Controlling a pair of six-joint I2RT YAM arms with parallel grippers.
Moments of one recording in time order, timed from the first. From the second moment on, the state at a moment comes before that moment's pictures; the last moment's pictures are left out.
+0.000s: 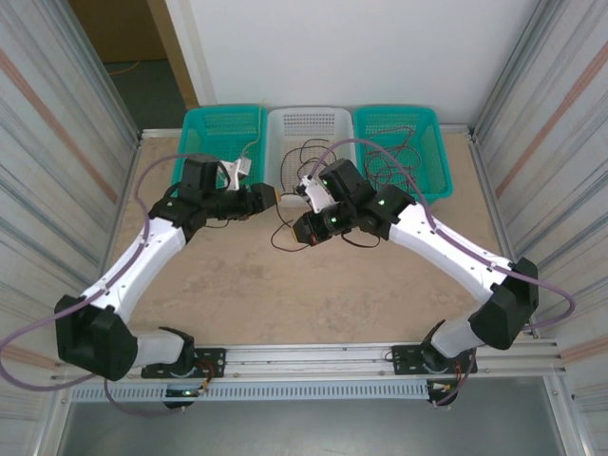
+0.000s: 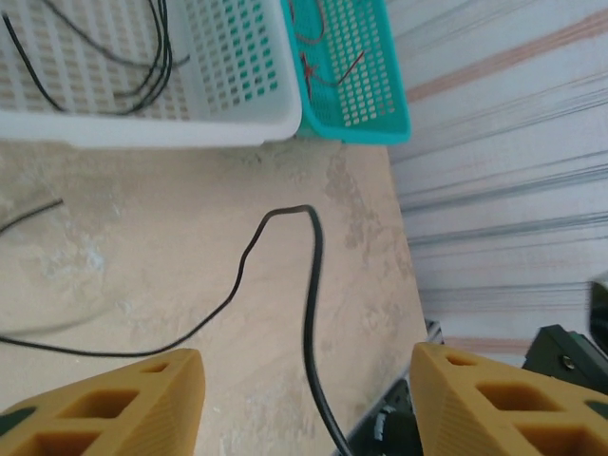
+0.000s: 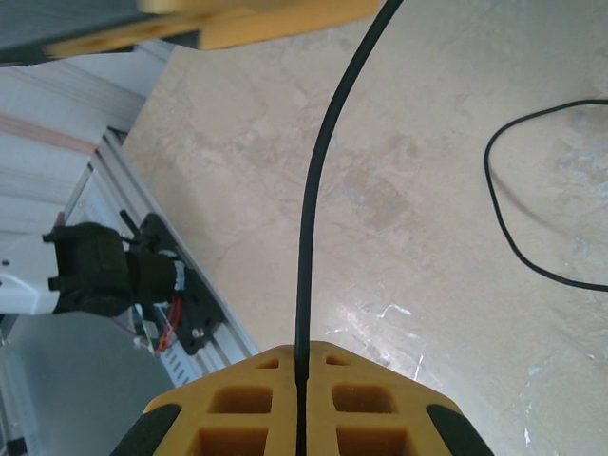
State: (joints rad) left arm -0.35 1.30 1.10 -0.44 0.66 -0.63; right arm 0.80 1.47 1.40 -0.77 -0.44 0.38
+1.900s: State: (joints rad) left arm -0.52 0.95 0.70 0.21 -0.07 -1.01; right arm 1.05 1.57 1.39 -0.45 -0.33 0.52
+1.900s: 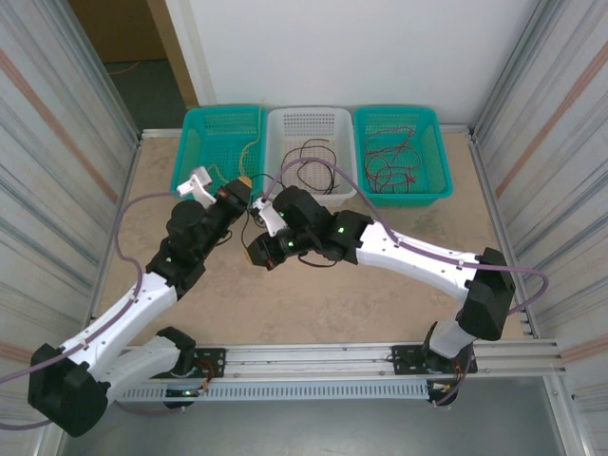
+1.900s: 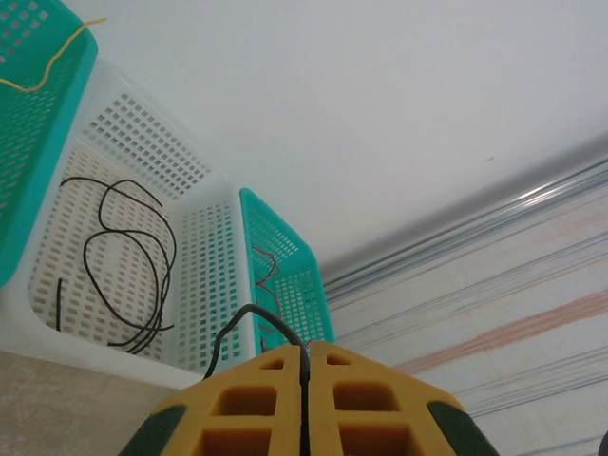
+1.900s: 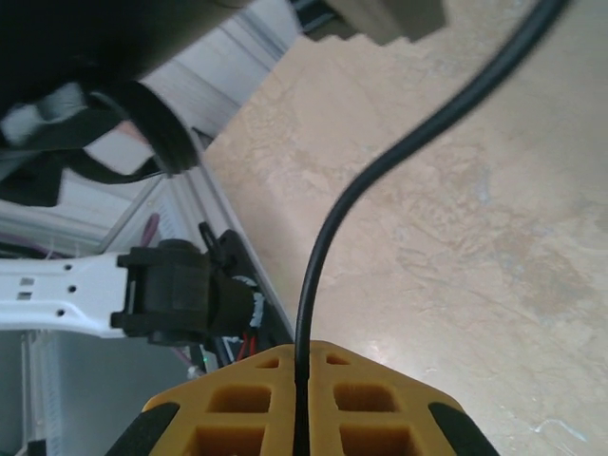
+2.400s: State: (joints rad) left arm -0.45 1.20 1.22 -0.14 0.07 -0.61; right arm 0.57 1.14 1.24 -0.65 -0.03 0.57
